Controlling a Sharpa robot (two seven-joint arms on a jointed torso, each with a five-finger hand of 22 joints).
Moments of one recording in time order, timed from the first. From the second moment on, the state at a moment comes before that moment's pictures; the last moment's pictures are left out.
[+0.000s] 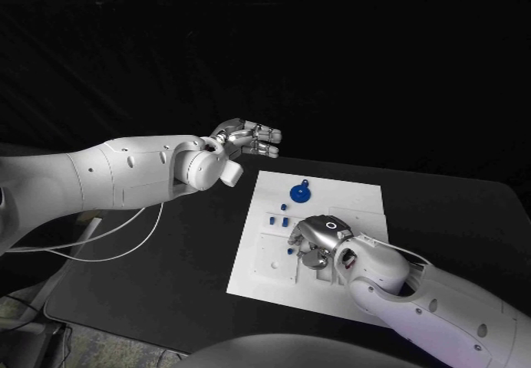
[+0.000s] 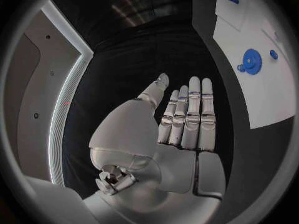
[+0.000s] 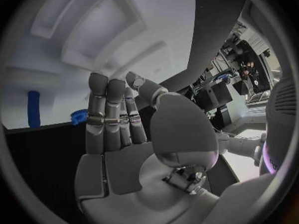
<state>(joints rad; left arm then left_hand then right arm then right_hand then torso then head) 1.33 -0.81 -0.21 1.28 0.02 -0.17 0.29 1.31 0.01 0.17 -0.21 0.10 1.00 0.15 0.06 0.06 1.11 0.13 0.06 0.06 1.19 0.08 0.24 0.07 0.05 1.03 0.06 0.16 0.38 0.84 -0.52 0.09 1.51 -1.93 -0.15 -0.28 1.25 -0.15 0.61 -0.27 0.12 1.10 0.09 0.06 0.06 1.16 0.08 0.06 0.06 1.37 -0.03 0.82 0.73 0.16 1.46 -0.05 0.32 1.31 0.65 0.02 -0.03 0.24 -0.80</state>
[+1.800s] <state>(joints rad) 1.33 -0.81 -0.21 1.27 0.01 -0.17 0.31 1.31 0.01 0.17 -0.21 0.10 1.00 0.15 0.06 0.06 1.11 0.13 0.06 0.06 1.19 0.08 0.24 0.07 0.05 1.03 0.06 0.16 0.37 0.84 -0.65 0.31 1.49 -1.79 0.08 -0.35 1.27 -0.11 0.41 -0.20 0.05 1.12 0.10 0.06 0.06 1.24 0.06 0.06 0.06 1.40 -0.04 0.83 0.67 0.16 1.47 -0.05 0.28 1.21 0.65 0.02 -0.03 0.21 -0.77</state>
